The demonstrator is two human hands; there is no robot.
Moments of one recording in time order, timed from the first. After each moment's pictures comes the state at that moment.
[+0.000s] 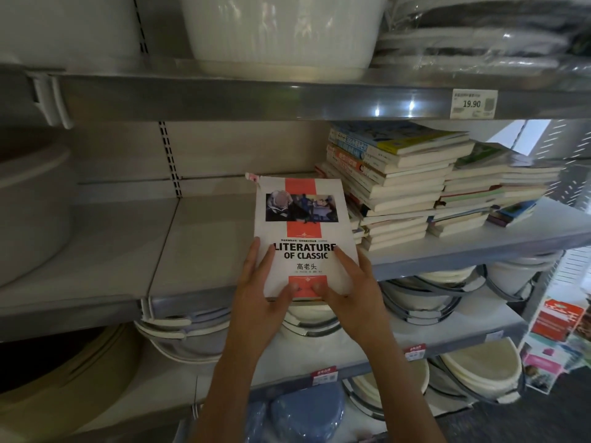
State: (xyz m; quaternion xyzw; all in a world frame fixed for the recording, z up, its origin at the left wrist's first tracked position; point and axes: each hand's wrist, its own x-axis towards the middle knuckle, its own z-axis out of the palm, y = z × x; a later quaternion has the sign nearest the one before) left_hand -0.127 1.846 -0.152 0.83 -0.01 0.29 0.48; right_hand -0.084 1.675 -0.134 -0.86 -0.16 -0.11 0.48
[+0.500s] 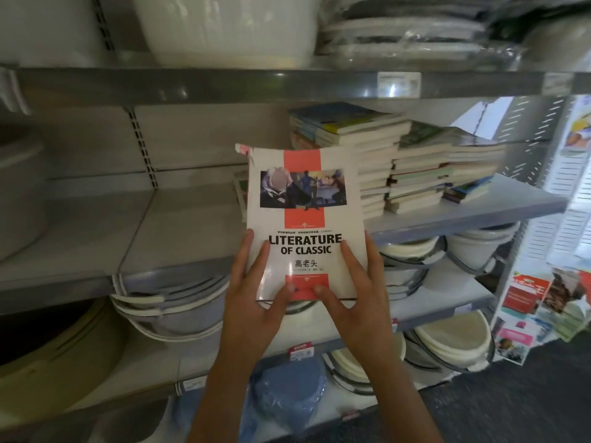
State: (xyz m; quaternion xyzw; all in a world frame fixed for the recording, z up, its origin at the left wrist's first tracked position) left_hand -0.182 1.766 -0.151 0.80 -0.09 0.40 0.44; right_hand -0.153 1.591 -0.145 -0.81 -0.22 -0.28 0.47
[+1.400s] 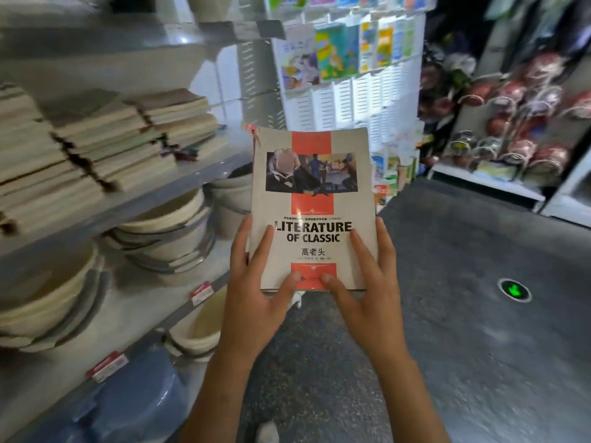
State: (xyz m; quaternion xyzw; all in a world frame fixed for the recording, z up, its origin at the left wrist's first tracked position) left_hand -0.259 1.321 -0.150 0.76 -0.34 0.23 0.50; right_hand -0.339 1.164 -0.148 -0.82 0.04 -0.39 0.42
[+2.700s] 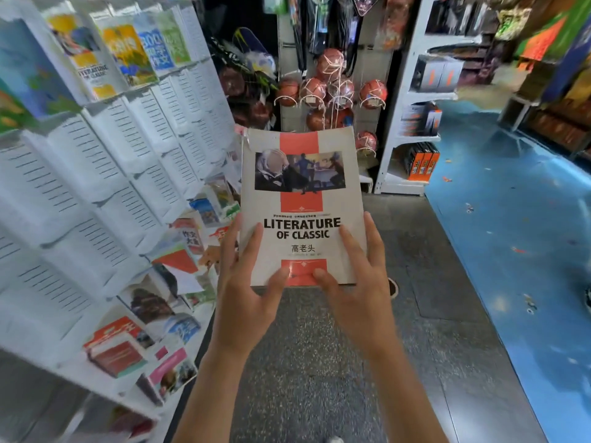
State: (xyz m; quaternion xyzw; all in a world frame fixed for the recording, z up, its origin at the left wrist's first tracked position) left_hand 0.016 0.628 -0.165 0.66 -0.51 0.07 0.55; right_hand -0.136 0.538 -0.157 -0.78 0.28 -0.46 0.33
